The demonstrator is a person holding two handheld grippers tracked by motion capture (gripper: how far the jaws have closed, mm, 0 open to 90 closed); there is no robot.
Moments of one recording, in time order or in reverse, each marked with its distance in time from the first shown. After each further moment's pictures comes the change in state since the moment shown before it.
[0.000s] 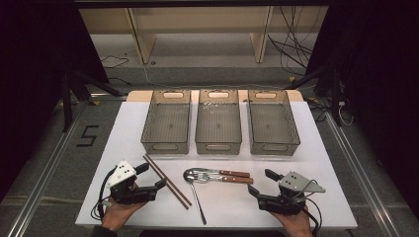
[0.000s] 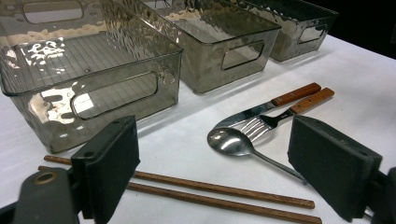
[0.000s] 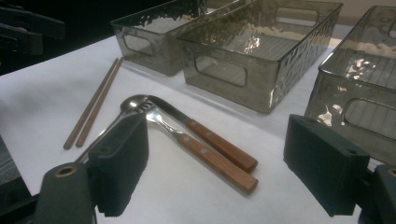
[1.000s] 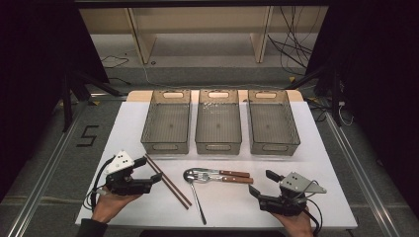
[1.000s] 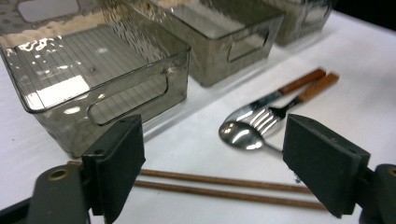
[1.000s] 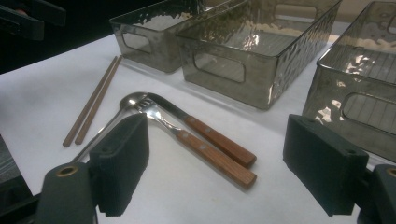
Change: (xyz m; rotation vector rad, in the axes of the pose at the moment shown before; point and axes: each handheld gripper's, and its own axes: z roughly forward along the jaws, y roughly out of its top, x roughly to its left) left arm 0.016 0.024 -0.002 0.104 -0.022 0.055; right arm -0.001 -0.003 -0.001 0.003 -0.002 0.010
